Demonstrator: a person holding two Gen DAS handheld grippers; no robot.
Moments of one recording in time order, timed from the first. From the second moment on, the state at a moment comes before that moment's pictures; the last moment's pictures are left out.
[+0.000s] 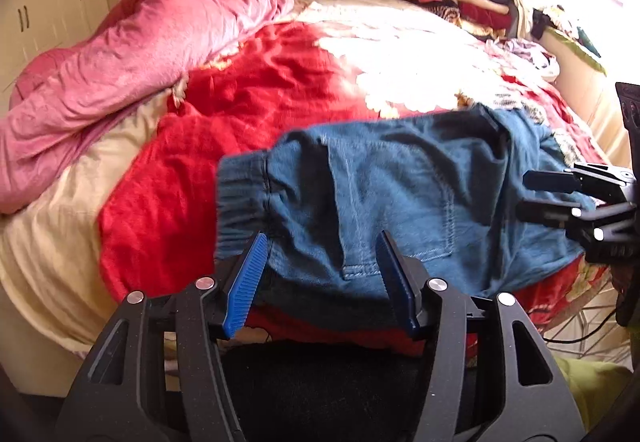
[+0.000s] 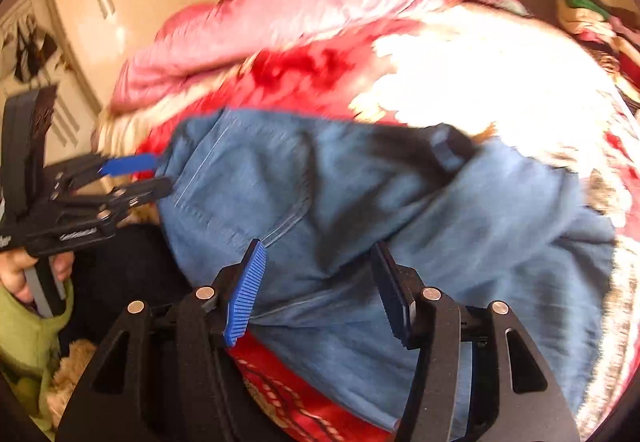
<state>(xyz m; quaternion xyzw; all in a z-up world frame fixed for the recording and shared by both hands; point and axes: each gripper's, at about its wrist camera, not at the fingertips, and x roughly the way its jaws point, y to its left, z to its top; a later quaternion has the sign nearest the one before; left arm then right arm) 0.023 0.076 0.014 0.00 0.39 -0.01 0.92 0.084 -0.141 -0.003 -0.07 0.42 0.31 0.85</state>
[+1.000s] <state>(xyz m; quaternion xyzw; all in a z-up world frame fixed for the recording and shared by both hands) 0.098 -0.063 -0.026 -0.05 0.49 -0.24 0.84 0.281 -0.173 -0.020 -0.09 0.47 0.15 0.86</state>
